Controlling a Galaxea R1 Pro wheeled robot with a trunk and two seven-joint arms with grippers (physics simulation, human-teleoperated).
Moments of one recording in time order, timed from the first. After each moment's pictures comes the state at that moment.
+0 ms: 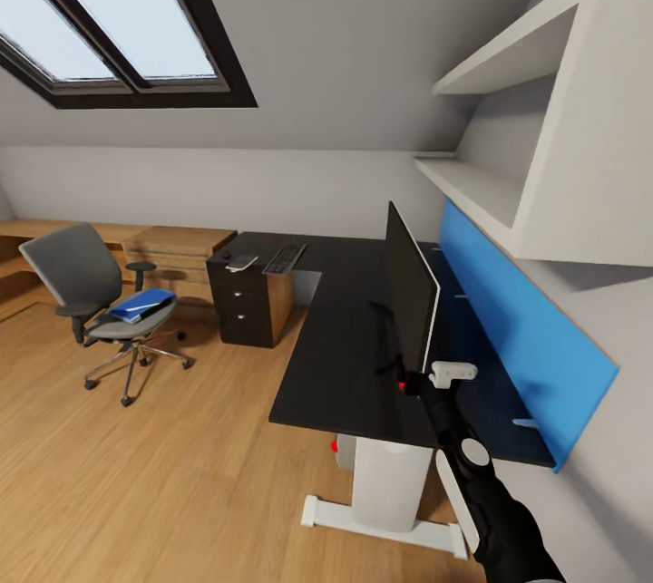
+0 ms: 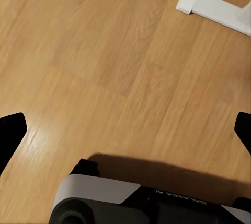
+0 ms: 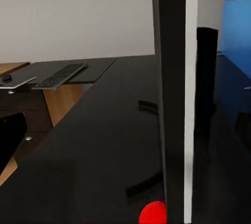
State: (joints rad) left arm -0.04 -0.01 -0.33 -0.78 0.49 0.15 0.38; right arm -0.39 0.06 0.01 -1.15 -0.05 -0.13 0.01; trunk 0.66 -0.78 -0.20
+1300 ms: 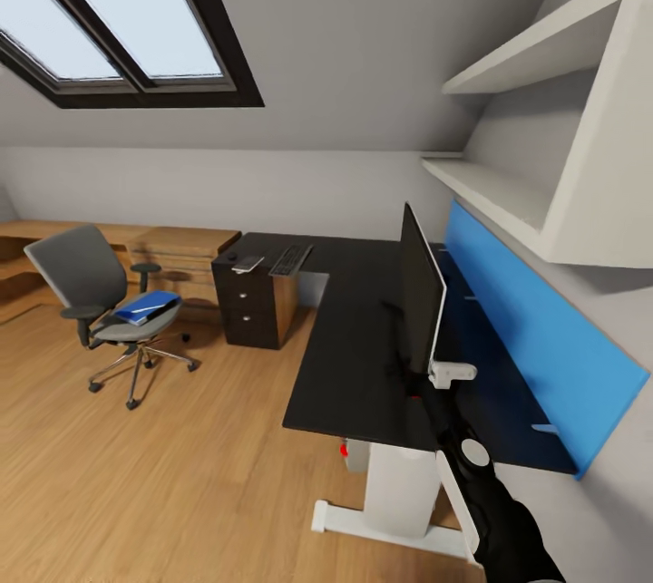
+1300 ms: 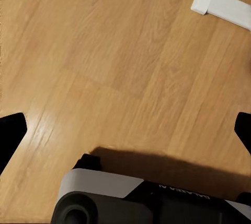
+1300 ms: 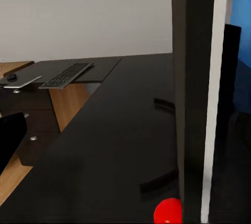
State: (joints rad) left arm -0.04 -0.01 -0.33 -0.76 0.50 0.15 0.38; right arm -0.39 0.06 0.01 -1.14 -0.05 -0.13 0.01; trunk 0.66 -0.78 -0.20
